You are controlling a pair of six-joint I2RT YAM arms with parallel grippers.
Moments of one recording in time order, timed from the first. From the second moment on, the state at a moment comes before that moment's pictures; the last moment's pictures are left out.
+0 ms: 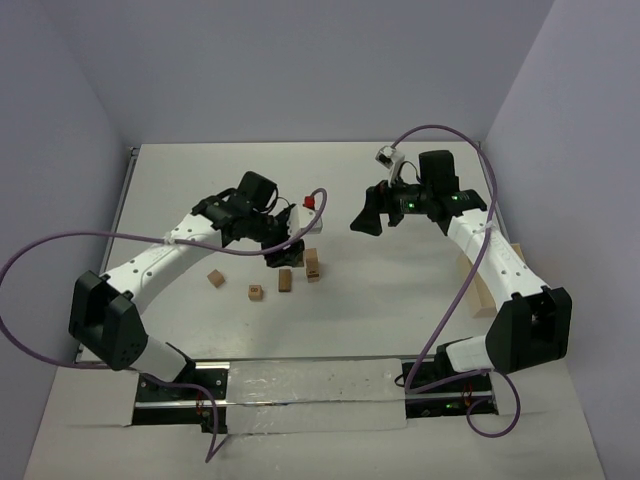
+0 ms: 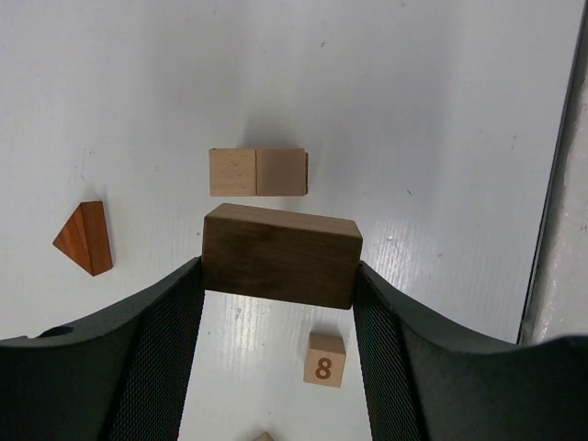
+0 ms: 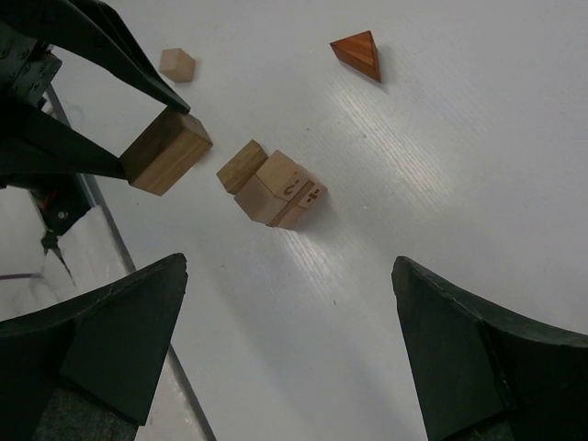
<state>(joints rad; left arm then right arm) -0.64 1.47 1.25 -0.72 0.50 0.70 0.21 1.37 1.17 -0.51 -0.80 -0.11</state>
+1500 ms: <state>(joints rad) -0.70 1.74 1.42 -0.72 0.40 0.58 0.19 1.37 1.22 -0.55 -0.67 -0.13</state>
